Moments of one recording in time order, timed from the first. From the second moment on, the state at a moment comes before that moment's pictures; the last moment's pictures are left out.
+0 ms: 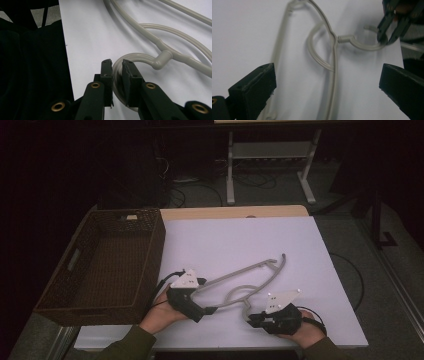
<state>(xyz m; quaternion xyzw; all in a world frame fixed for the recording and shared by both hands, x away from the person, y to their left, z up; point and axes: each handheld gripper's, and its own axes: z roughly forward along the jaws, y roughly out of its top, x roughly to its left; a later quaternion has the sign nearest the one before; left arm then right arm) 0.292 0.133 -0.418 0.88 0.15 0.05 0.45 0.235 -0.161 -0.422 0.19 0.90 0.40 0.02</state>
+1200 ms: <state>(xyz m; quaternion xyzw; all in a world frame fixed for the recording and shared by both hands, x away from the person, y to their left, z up) 0.304 0.105 -0.438 0.93 0.11 0.00 0.36 0.235 -0.159 -0.412 0.17 0.90 0.41 0.04</state>
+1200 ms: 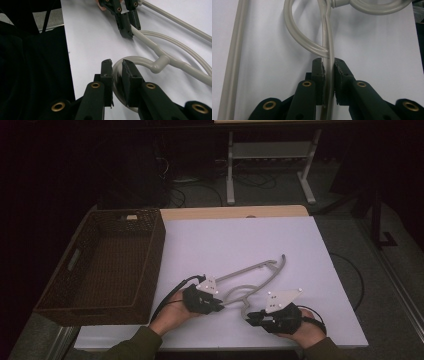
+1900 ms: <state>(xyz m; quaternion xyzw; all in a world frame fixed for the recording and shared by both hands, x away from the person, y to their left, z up) 0.306 0.108 -0.432 0.92 0.12 0.01 0.36 0.239 -0.177 -0.401 0.23 0.85 0.47 0.08</state>
